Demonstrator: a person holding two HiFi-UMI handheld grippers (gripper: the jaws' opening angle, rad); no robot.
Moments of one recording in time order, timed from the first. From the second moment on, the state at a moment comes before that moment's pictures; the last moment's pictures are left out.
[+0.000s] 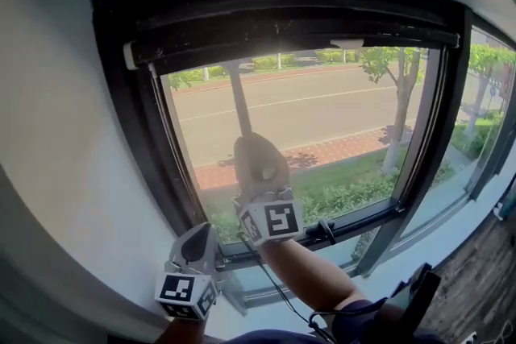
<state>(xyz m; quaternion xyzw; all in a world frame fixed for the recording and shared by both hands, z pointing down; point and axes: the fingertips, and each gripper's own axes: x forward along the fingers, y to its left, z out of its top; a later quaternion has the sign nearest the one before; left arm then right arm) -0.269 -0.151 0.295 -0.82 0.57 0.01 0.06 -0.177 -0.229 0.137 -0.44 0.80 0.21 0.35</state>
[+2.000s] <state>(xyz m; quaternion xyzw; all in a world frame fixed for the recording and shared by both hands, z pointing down) -0.245 -0.137 0.353 -0.85 0.52 -0.02 0.01 -0.155 -0.208 0.269 -0.49 0.82 0.16 0.25</state>
